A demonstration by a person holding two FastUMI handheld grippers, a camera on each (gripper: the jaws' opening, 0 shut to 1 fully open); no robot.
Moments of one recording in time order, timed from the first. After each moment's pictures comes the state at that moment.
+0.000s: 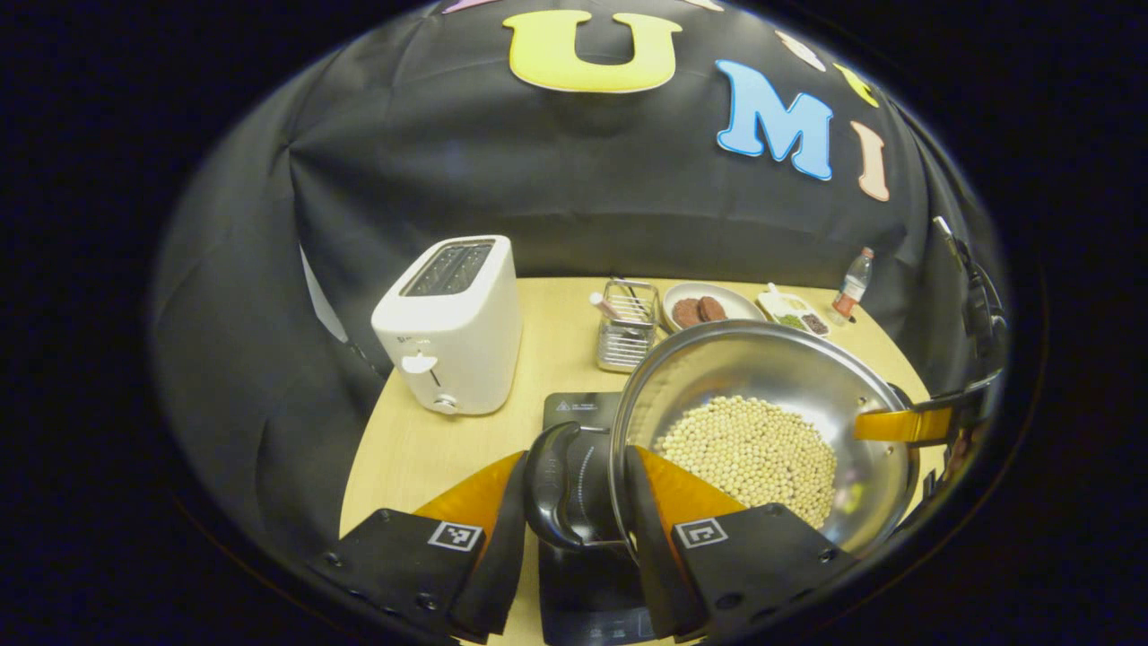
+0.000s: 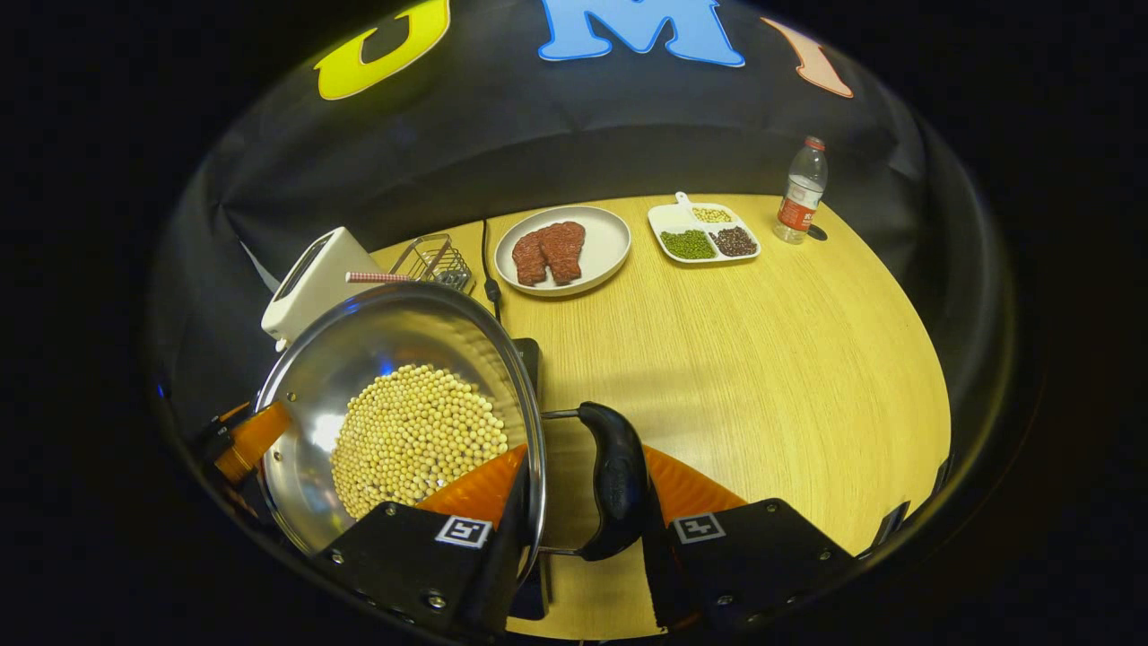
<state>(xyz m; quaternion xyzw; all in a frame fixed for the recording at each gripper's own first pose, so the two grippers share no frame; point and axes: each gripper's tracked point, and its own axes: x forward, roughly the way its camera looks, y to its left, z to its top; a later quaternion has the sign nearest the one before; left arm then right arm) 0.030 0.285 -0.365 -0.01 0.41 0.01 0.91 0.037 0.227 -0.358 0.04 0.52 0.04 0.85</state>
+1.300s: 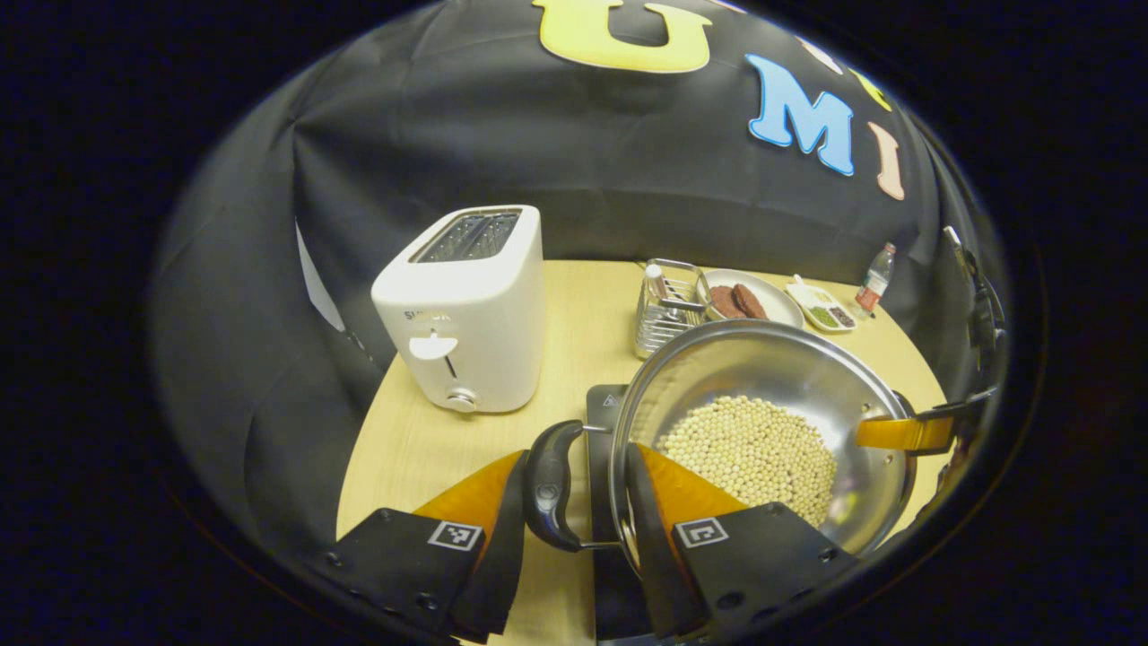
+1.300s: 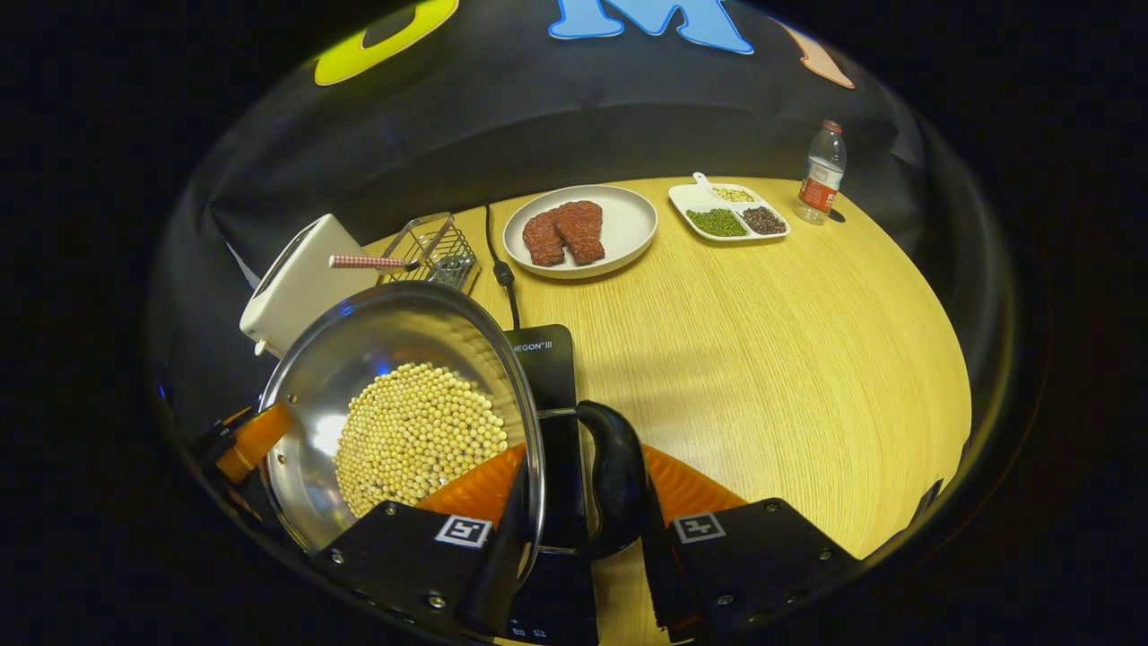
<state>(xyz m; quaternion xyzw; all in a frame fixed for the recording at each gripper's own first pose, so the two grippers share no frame) 0.042 0.326 -0.425 -0.03 0.42 0.02 0.91 0.048 0.264 -0.401 0.05 0.51 0.02 0.86</state>
